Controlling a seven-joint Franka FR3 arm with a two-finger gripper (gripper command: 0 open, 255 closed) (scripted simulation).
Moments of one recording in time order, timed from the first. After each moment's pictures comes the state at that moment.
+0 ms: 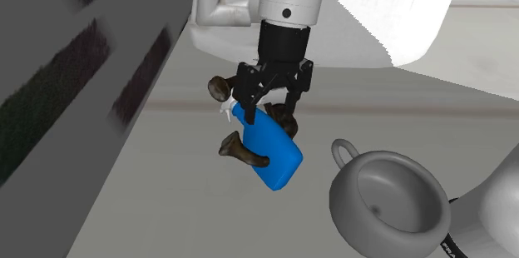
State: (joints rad) arm 0.06 -0.37 -0.04 -2.61 0.38 2.09 0.09
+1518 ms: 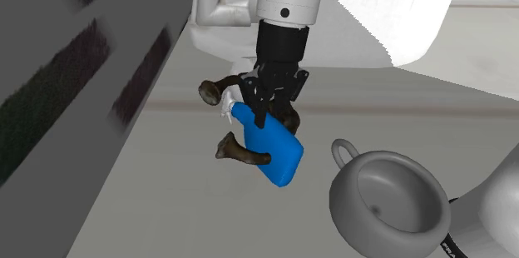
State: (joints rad) arm 0.06 -0.37 -0.04 -2.60 0.38 2.09 0.09
